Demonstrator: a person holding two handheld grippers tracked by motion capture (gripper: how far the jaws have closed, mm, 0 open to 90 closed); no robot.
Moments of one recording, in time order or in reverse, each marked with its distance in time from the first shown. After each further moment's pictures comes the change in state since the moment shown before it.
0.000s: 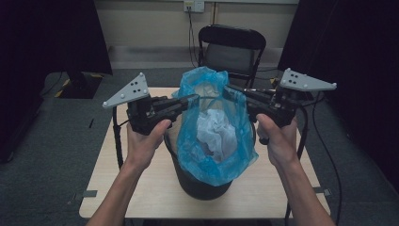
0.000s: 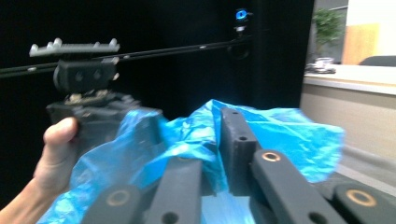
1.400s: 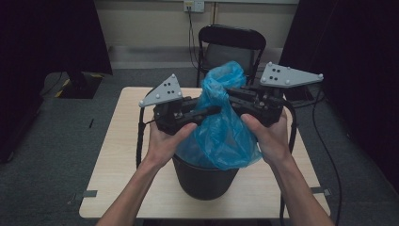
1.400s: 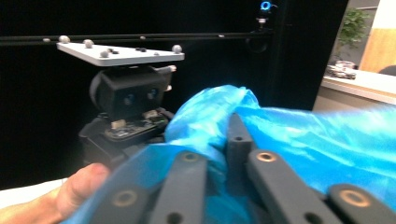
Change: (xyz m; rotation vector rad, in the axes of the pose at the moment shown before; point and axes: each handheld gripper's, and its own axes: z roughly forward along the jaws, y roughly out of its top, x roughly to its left) left arm -0.009 -0.010 0.042 0.099 -0.036 0.049; right arm 0.026 0.020 0.021 0.064 0.027 -0.108
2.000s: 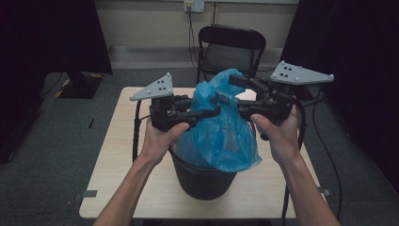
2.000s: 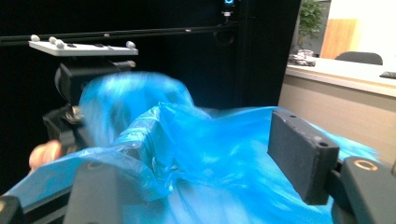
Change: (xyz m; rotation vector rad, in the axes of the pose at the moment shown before) left arm 0.015 -0.006 -0.002 -0.044 -0.148 -0.078; right arm -0.014 -0.004 -0.011 0.022 -0.117 0.032
